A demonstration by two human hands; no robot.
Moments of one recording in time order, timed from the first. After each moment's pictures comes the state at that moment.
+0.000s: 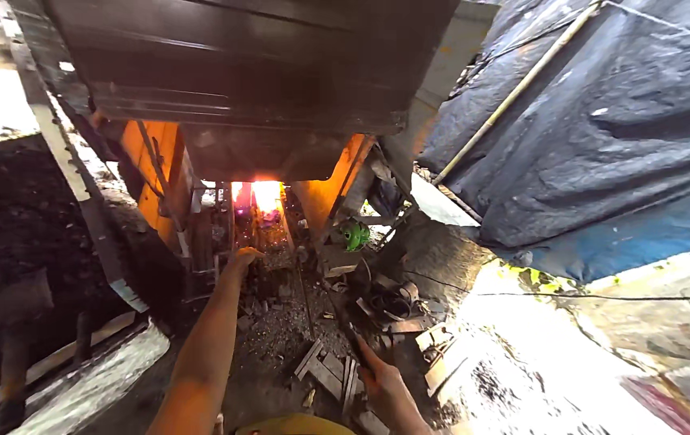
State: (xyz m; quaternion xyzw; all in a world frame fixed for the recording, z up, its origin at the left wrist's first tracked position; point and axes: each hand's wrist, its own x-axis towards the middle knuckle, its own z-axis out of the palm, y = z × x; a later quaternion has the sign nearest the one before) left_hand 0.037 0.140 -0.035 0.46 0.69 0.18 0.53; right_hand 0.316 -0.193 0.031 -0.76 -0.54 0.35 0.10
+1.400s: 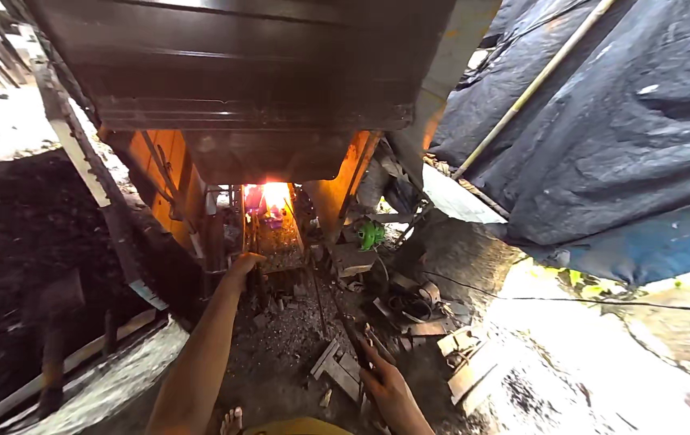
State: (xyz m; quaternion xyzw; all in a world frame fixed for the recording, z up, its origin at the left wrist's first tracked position) left_hand 0.022 0.103 -0.003 0.34 0.67 0.28 0.59; right_hand 0.327 -0.187 0.006 -0.69 -0.50 0.48 0.22
